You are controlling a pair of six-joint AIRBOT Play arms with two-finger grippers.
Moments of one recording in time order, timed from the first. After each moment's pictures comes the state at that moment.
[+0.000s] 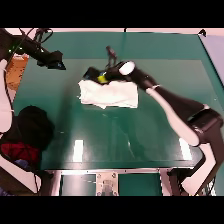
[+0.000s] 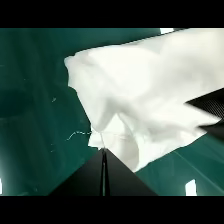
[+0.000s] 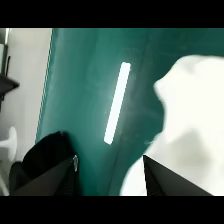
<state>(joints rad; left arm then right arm) 0.04 -1.82 2.05 1.07 -1.54 -1.38 0.48 -1.86 1.73 -0.65 0.73 1.56</state>
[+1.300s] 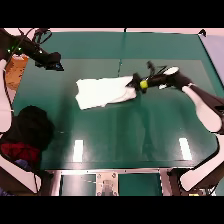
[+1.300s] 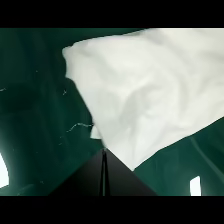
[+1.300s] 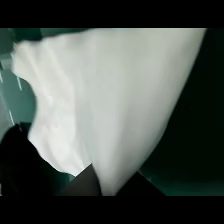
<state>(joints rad) 0.05 -1.82 2.05 1.10 -1.56 -1.38 0.03 -1.81 1.44 -0.52 1.07 1.38</state>
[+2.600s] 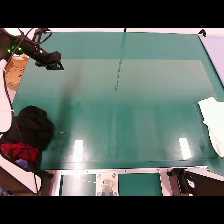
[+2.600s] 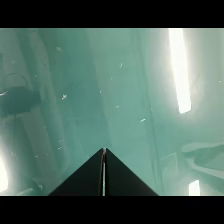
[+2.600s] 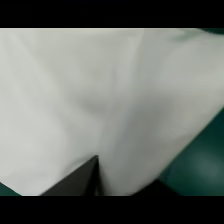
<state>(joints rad) 0.05 -1.82 2.05 1.09 -1.54 -1.39 -1.39 -1.23 0.84 -1.30 1.06 1.54</state>
